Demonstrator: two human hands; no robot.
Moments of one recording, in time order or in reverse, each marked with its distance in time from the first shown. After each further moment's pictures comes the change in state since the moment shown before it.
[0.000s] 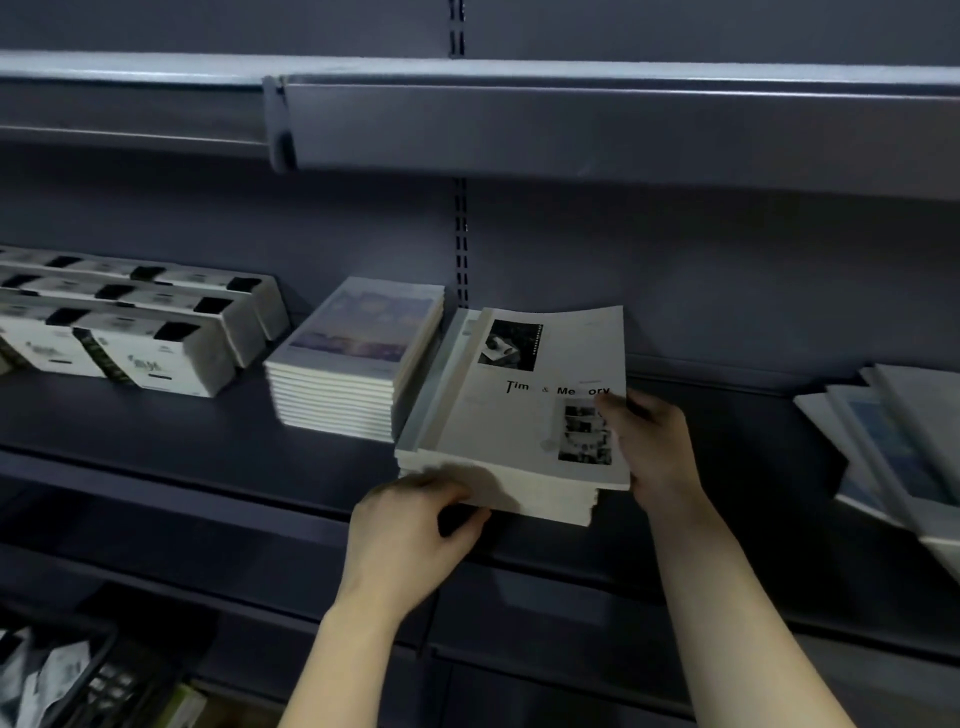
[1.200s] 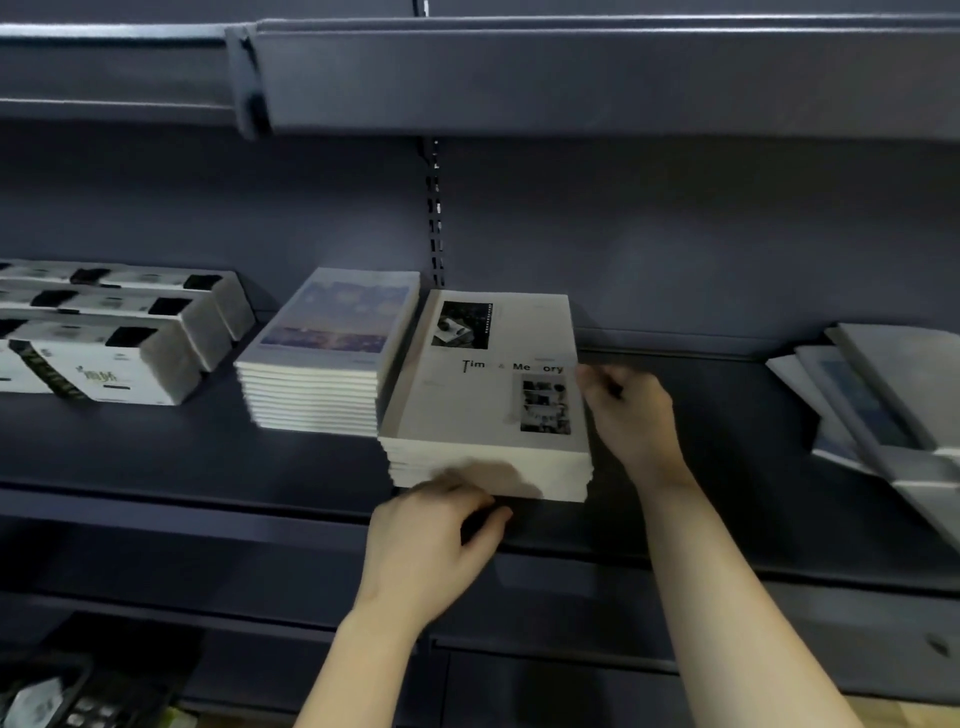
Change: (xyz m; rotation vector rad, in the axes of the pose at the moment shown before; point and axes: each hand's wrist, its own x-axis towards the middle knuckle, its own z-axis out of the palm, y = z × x) left_hand -0.006 0.004 0.011 -0.052 -0.056 0.144; right_hand -0.006 0.003 0.005 -0.538 0.080 -0.179
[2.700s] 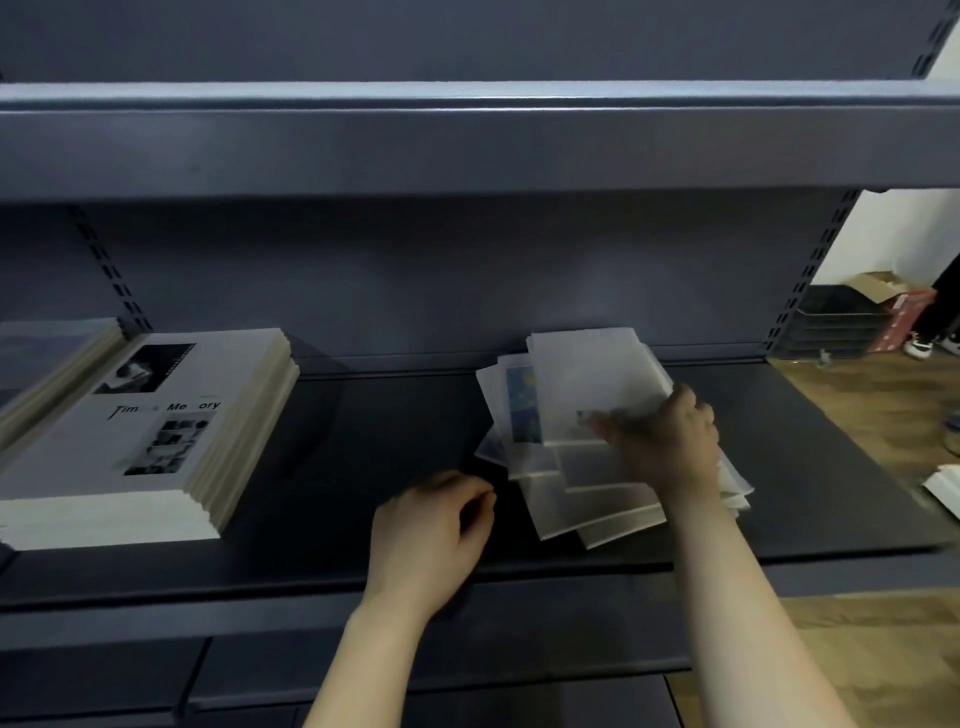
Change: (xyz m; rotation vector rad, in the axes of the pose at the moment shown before) left_hand 0.066 0.301 0.136 -0.131 -0.057 0.090; right_hand 0.036 0.173 -0.332 -0.381 0.294 0.239
